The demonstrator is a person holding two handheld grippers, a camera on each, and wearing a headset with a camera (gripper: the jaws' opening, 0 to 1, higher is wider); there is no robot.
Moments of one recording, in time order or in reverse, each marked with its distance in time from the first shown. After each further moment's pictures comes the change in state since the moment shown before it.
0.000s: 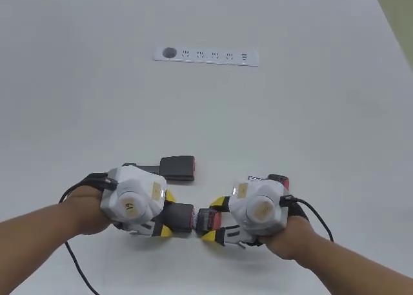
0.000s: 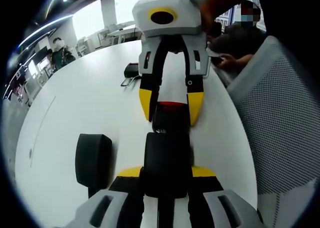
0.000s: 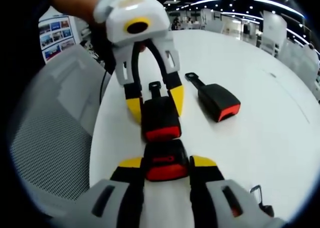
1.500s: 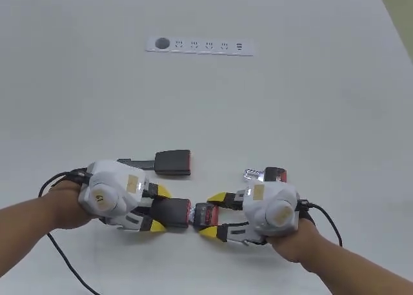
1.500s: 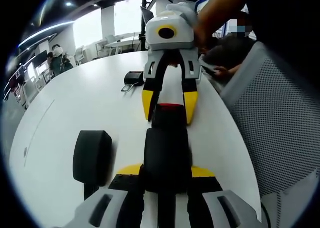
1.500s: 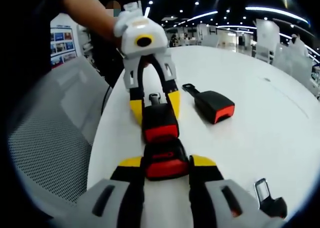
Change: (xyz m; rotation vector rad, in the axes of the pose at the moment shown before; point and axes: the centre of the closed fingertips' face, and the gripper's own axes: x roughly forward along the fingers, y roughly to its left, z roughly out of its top) left arm -0.004 -0.001 -0.004 0.004 -0.131 -0.050; right arm 0.001 -0.003 -0.002 0.034 -0.167 0.002
